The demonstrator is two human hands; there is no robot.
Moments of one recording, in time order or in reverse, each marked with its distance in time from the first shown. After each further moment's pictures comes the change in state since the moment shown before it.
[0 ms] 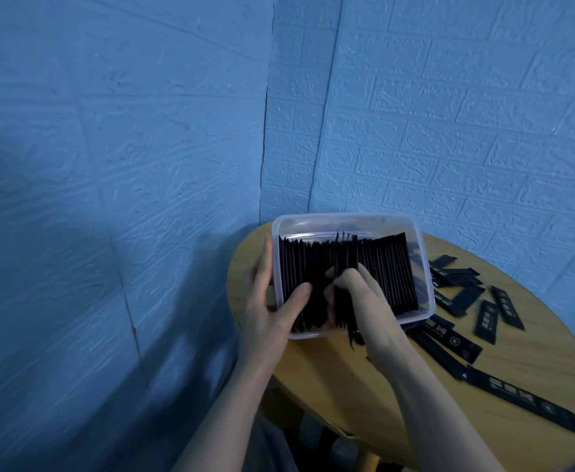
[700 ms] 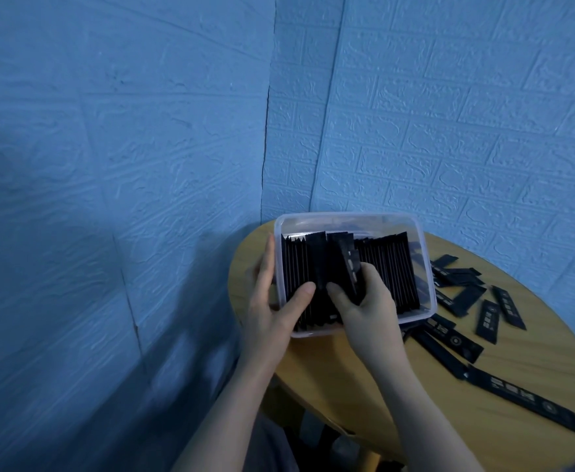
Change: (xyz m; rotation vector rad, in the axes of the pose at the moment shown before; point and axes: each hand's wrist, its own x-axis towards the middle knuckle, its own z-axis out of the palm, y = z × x) left_hand -0.001 0.000 0.000 0.018 -0.011 0.011; right_hand -0.001 0.021 0.001 -0.321 0.217 -0.269
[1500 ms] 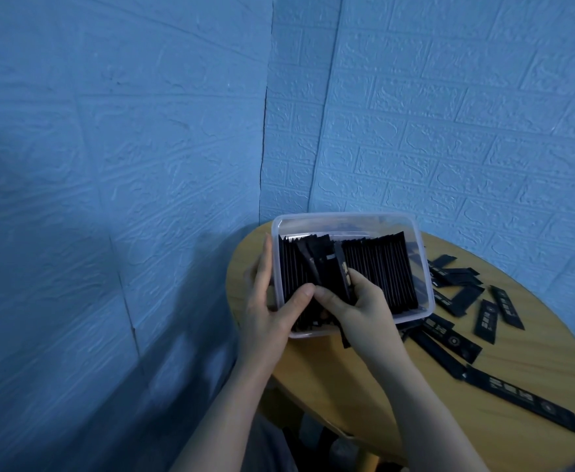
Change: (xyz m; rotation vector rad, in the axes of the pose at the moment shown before) left_hand 0.003 -0.001 0.000 -0.029 -0.016 0.002; right_hand 0.002 -0.007 -0.003 0.219 -0.204 0.075
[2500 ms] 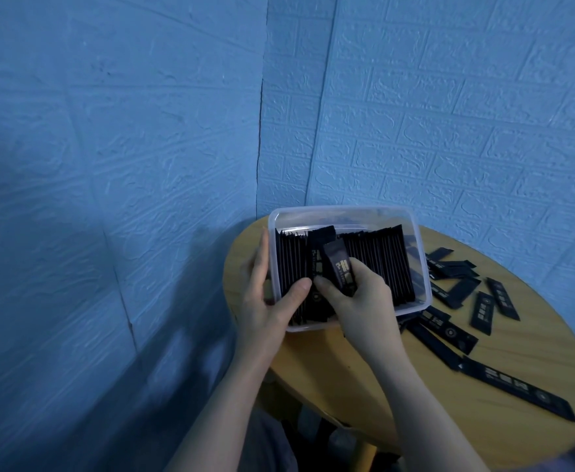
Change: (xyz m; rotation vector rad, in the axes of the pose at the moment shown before) left_hand -0.002 -0.002 0.001 -0.026 0.008 -0.023; right_hand 0.001 0.002 0.001 -0.305 0.158 -0.063
